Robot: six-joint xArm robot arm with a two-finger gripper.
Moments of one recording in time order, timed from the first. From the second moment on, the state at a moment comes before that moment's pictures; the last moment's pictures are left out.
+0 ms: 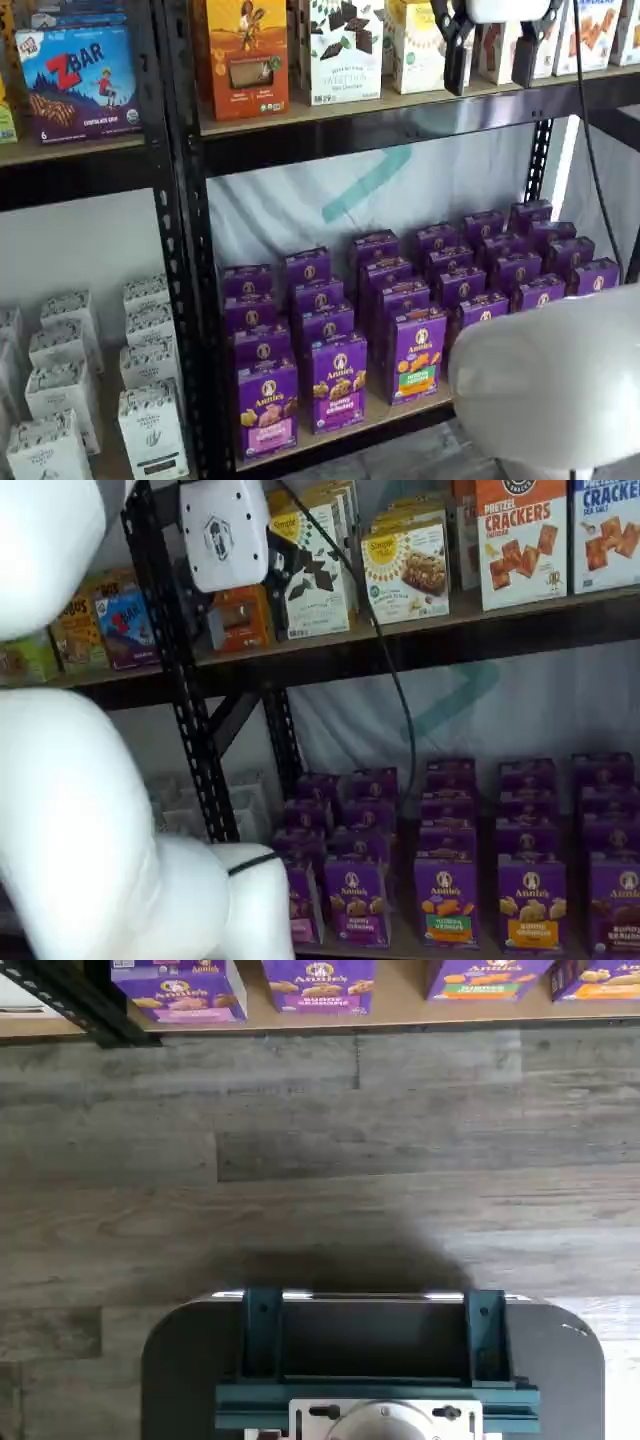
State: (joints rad) arm 0.01 -0.85 -1.14 0.04 1.99 0.03
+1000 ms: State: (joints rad) arm 0.02 -0.89 -0.88 0.04 1.76 0.04
